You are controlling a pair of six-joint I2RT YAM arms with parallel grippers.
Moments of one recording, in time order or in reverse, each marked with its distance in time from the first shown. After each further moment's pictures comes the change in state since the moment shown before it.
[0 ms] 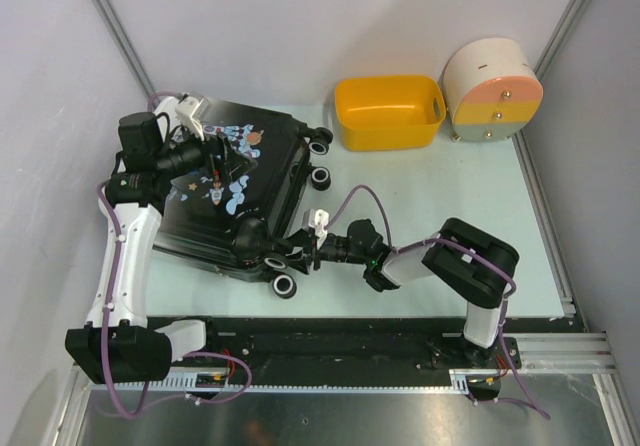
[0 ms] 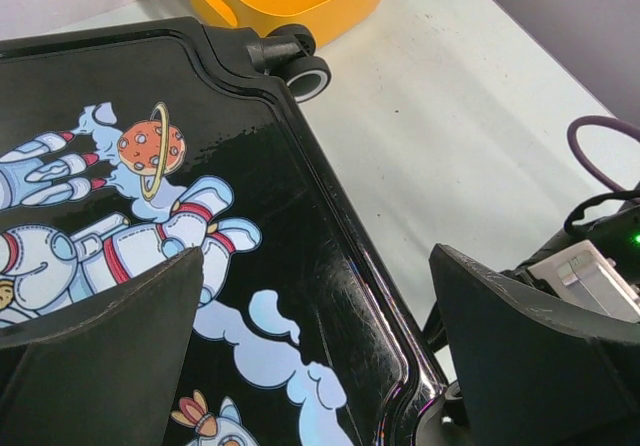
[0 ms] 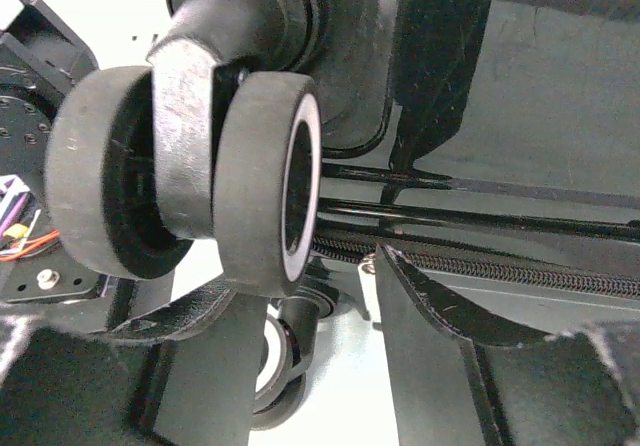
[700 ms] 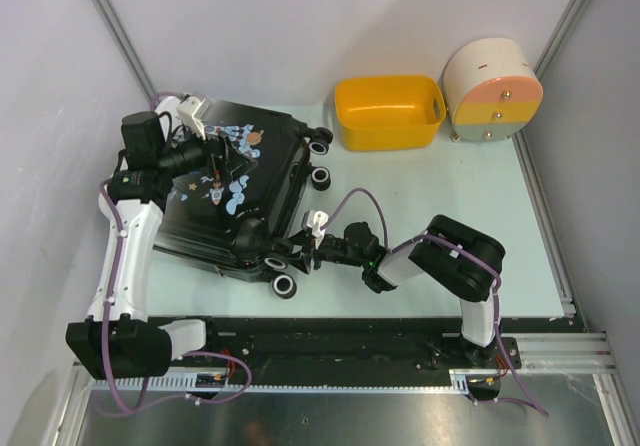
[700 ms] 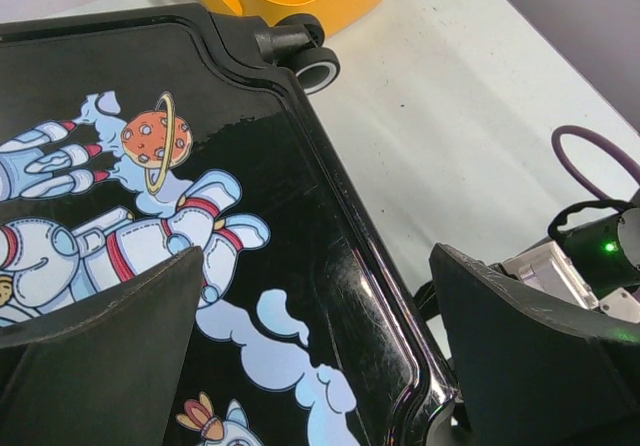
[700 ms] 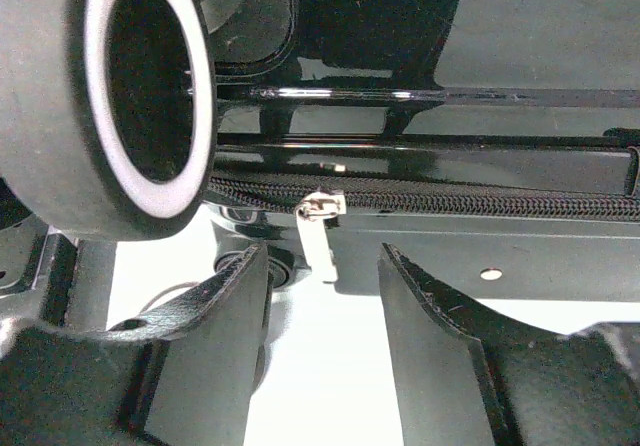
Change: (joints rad) left arm 0.000 0.021 -0.001 0.000 -0.012 0.000; right arm -0.008 0.097 0.000 0.030 0.100 -0.015
